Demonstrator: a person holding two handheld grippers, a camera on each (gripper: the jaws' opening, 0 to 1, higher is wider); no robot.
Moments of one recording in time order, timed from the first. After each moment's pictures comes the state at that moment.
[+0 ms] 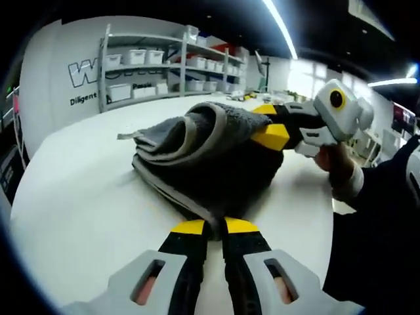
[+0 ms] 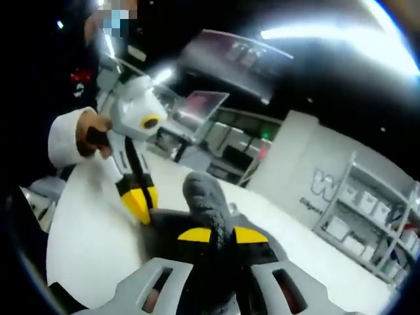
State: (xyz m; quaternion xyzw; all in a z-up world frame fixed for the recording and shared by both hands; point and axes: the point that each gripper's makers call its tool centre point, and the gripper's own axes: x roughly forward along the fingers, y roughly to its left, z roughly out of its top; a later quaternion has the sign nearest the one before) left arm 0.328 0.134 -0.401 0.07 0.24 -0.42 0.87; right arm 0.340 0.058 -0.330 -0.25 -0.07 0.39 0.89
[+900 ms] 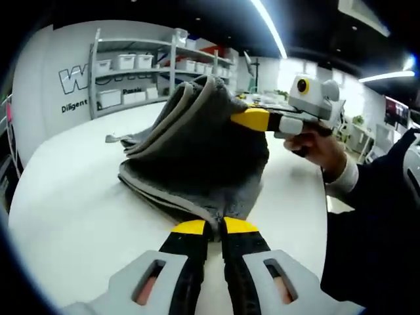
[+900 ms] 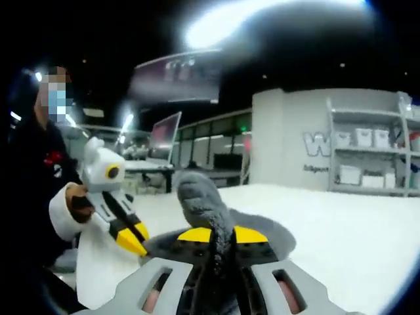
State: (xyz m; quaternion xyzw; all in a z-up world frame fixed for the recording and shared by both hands) left arm 0.319 0.120 -0.398 0.09 0.22 -0.45 0.86; right arm 0.350 0.024 -0.322 -0.02 -0.01 0.39 0.92
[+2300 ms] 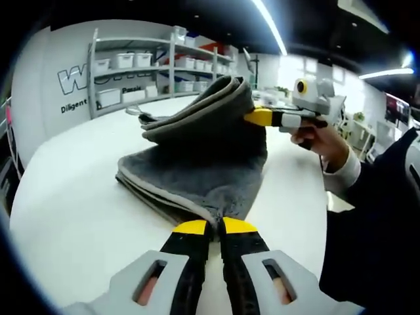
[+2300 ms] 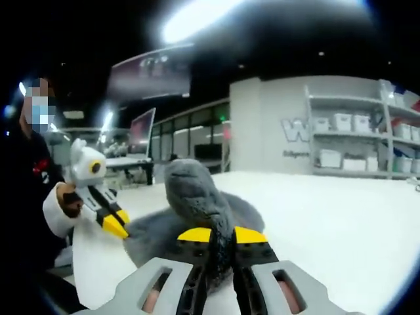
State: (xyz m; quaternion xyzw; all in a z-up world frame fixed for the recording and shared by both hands) left arm 0.317 0.116 -0.399 0.10 0.23 -0.44 0.86; right arm 0.358 -0.037 -0.336 0.00 0.04 0.33 0.94
